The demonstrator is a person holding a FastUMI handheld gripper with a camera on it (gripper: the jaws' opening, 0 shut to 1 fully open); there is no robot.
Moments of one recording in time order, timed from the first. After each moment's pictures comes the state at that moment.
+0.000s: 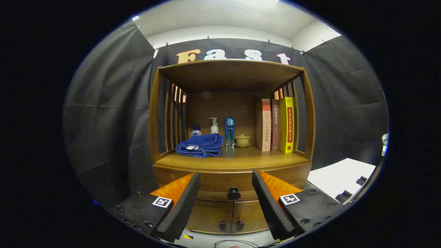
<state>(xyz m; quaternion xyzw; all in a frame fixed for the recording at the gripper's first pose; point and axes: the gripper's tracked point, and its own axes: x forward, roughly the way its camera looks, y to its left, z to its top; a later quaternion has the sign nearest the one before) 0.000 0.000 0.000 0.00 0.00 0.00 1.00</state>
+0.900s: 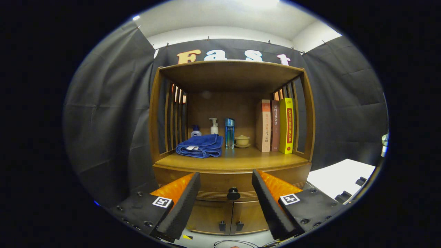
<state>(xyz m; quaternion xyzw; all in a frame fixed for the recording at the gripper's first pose) -0.001 0.000 0.002 0.00 0.00 0.00 1.00</state>
